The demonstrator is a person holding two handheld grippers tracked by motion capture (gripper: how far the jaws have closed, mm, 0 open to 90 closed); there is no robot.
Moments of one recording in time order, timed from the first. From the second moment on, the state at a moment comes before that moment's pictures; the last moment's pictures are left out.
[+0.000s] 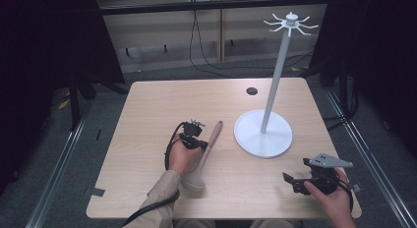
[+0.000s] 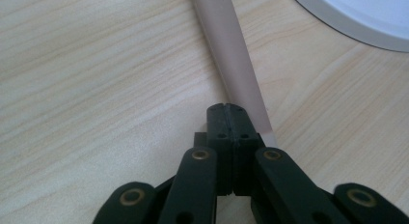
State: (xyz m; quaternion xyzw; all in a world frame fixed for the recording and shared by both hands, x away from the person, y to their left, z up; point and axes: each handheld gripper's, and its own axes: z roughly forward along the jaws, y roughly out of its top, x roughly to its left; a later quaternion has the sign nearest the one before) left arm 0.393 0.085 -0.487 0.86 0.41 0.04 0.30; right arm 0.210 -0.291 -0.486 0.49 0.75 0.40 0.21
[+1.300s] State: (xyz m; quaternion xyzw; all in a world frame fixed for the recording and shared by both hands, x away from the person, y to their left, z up) left arm 0.372 0.082 -0.471 0.89 0.41 0.00 0.19; right arm 0.211 -0.289 -0.485 0.49 0.75 0.39 0.21
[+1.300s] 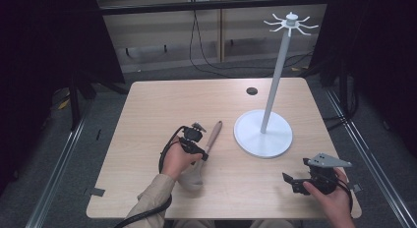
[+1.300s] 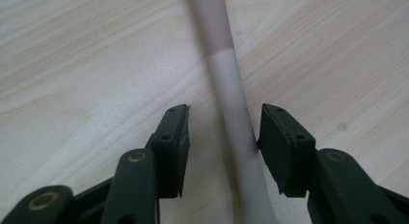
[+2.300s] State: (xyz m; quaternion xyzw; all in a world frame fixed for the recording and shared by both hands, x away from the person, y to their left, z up) left arm 0.369 0.087 -0.468 0.86 0.48 -0.03 0.18; right arm 0.211 -0.288 -0.484 0.49 0.75 0.40 0.21
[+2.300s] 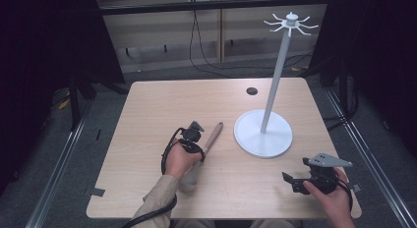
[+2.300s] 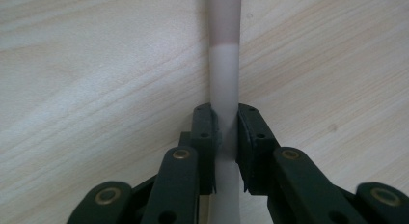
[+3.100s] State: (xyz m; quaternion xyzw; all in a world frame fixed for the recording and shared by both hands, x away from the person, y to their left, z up) left arm 0.338 0.102 -0.424 0.85 0.39 0.00 0.36; right arm 0.228 -0.238 -0.459 0.46 0.73 0.48 0.16
